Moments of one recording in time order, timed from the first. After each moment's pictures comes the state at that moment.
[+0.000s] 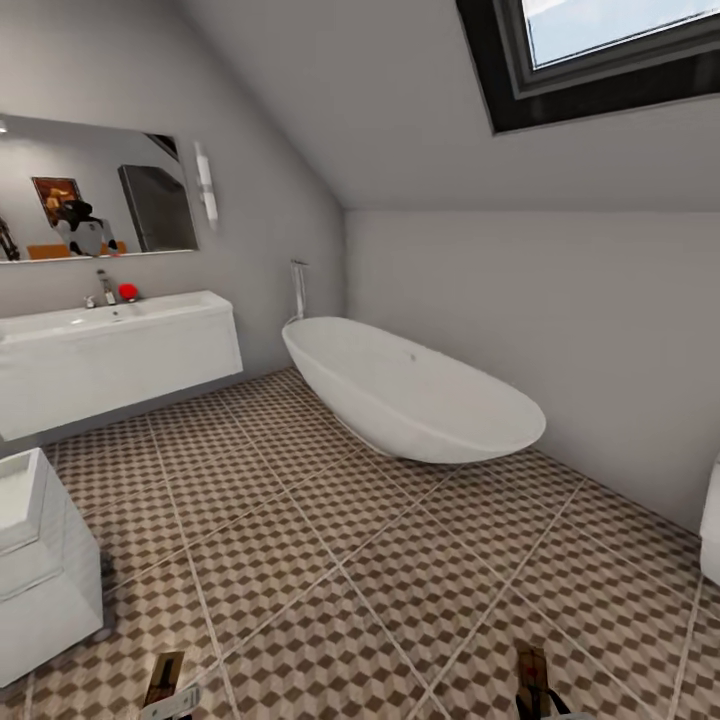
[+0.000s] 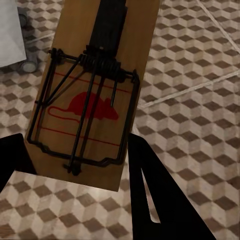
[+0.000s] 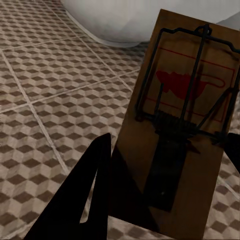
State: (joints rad) left arm -0.42 0.07 -0.15 0.07 0.39 -0.60 0.11; right arm -0.04 -0.09 0.03 -0.57 0.07 -0.66 -0.04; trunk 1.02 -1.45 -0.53
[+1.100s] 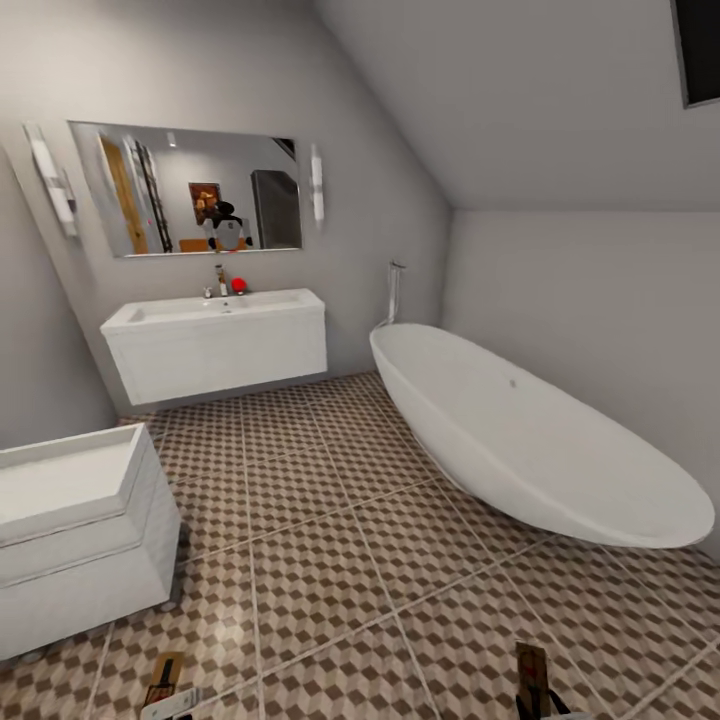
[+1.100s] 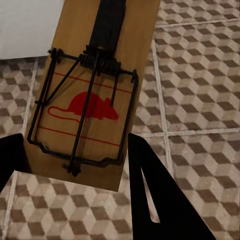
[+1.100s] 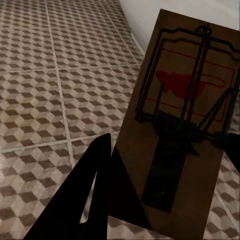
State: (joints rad) left arm -0.42 0.07 -0.15 0.07 0.39 -0.60 0.11; right arm -0.04 -0.09 0.03 -0.57 0.07 -0.66 -0.04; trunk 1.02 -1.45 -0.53
